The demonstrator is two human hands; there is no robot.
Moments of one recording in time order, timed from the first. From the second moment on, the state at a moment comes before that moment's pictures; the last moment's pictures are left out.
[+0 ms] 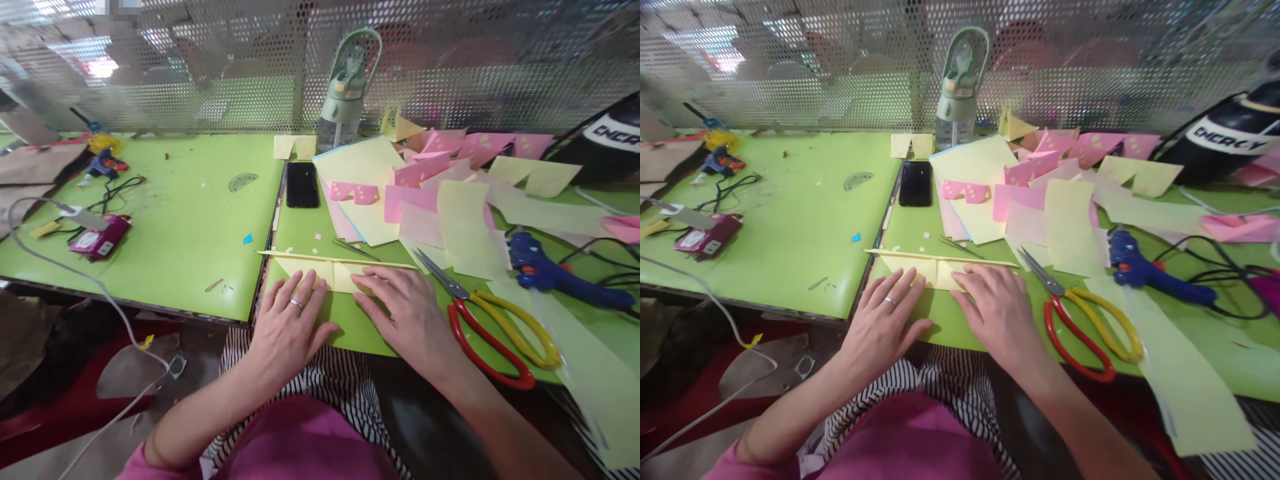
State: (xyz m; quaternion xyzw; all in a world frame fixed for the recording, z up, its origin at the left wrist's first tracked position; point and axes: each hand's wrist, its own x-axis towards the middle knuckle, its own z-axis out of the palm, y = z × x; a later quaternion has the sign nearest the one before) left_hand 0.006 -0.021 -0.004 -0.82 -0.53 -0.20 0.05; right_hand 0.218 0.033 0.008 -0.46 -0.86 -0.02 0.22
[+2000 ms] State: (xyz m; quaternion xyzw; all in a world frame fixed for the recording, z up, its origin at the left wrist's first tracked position) left_hand 0.013 0.018 0.023 -0.18 -0.29 -0.57 -0.74; right_hand 0.200 0.099 0.105 -0.46 -0.73 0.50 0.12
